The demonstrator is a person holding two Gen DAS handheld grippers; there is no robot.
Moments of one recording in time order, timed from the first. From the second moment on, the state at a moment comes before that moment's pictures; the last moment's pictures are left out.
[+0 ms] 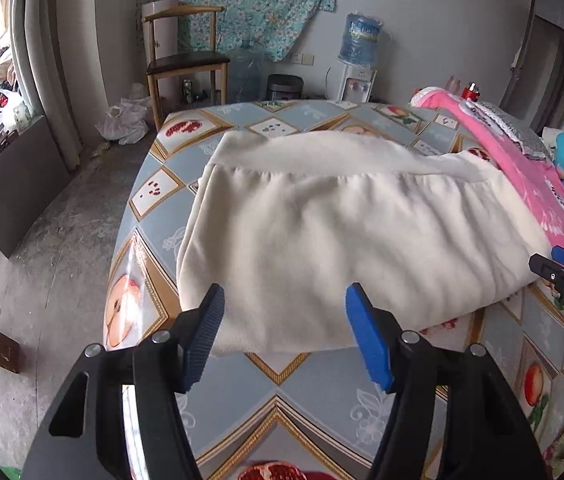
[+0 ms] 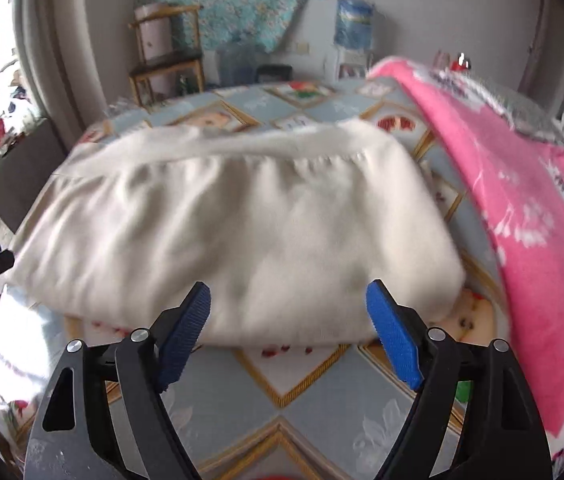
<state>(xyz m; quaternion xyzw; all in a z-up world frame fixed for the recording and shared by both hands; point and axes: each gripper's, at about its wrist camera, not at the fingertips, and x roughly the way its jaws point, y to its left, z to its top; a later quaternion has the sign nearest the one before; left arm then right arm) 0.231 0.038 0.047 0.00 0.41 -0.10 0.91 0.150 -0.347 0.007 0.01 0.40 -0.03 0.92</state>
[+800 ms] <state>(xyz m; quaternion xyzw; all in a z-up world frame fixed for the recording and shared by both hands) 0.070 0.015 0.128 0.01 0.27 -0.02 0.96 0.011 -0.306 0.069 0.03 0.31 -0.05 0.95</state>
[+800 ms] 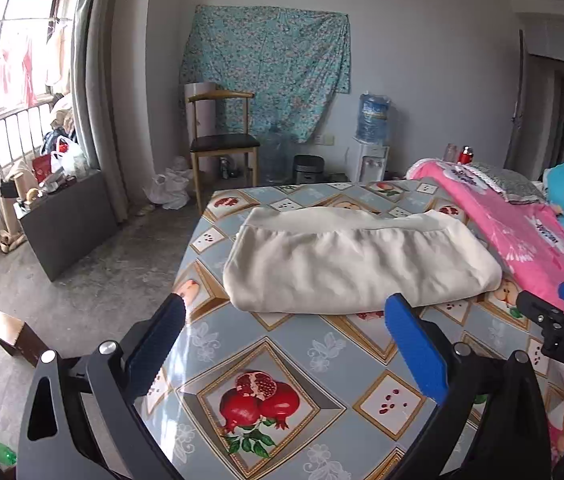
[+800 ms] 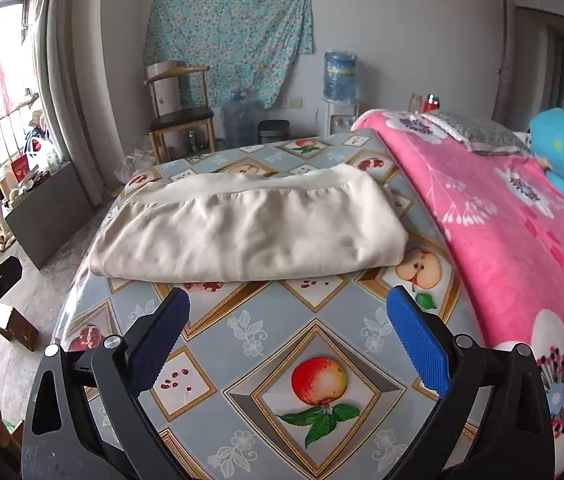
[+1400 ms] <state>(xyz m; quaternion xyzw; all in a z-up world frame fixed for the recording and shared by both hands) 0.087 -0.001 0.121 0.04 0.29 0.02 0.96 0.013 -0.295 0.073 -0.01 0.31 -0.08 0.95</state>
